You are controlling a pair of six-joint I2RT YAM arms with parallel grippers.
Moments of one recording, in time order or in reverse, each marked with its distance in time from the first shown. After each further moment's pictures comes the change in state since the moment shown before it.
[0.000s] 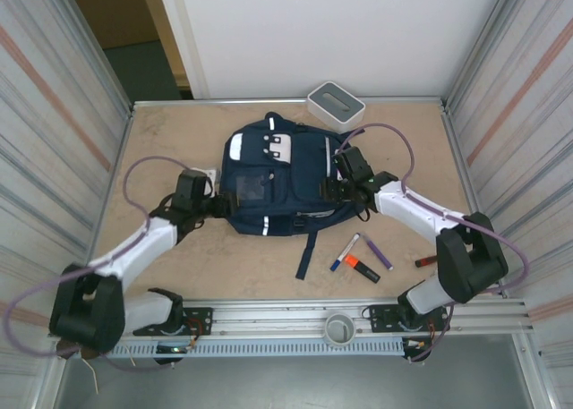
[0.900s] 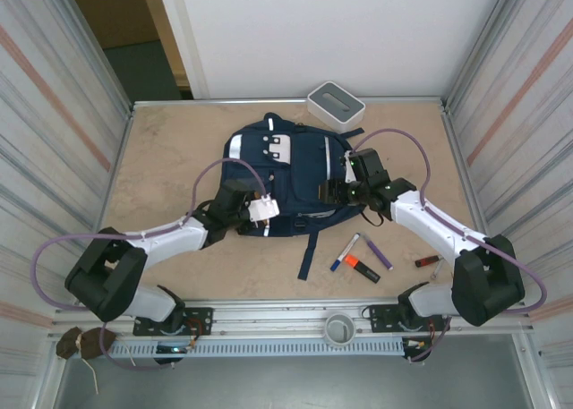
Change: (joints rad) left arm -0.280 0.270 0.006 0.260 -0.028 1.077; right arm -0.051 -0.136 -0.077 -0.006 -0.226 0.068
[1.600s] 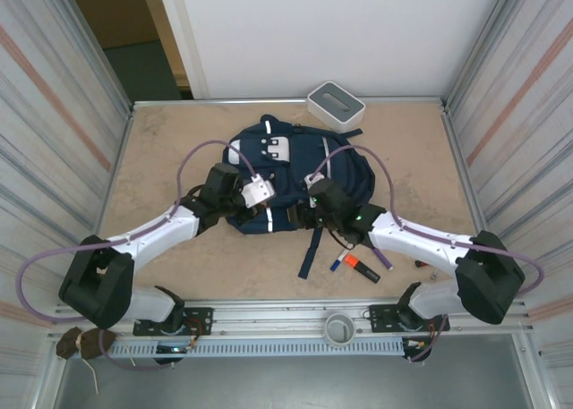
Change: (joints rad) left arm 0.089 -0.057 0.137 -0.209 0.251 -0.207; right arm 0.399 0.011 -0.078 0.217 0.288 0.023
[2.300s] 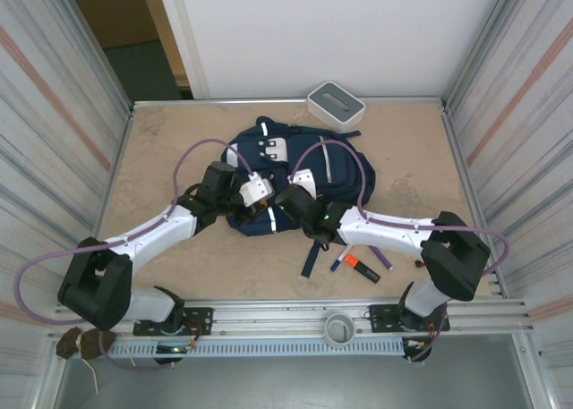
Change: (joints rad) left arm 0.019 -0.011 0.002 -0.007 0.072 -0.024; right arm 0.116 0.209 0.168 -0.091 0.474 0.051
